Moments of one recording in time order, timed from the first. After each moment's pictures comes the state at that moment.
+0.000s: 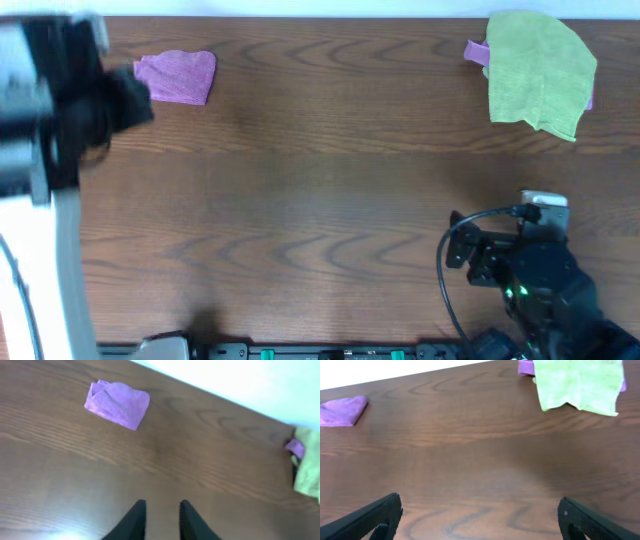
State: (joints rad) left arm 0.13 1.32 1.77 -1.24 0.20 -0.25; right arm 0.58 0.59 1.02 -1.09 0.41 0.54
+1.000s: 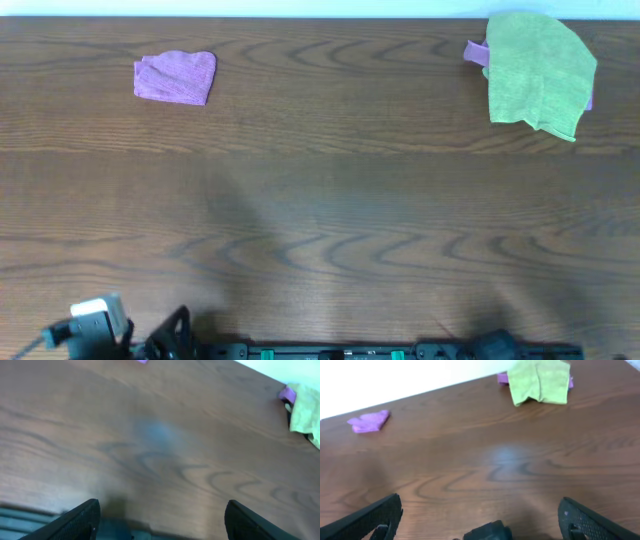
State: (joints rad) left arm 0.12 0.42 1.37 -1.68 0.21 -0.26; right arm 0.26 0.24 1.48 -1.69 0.16 0.40
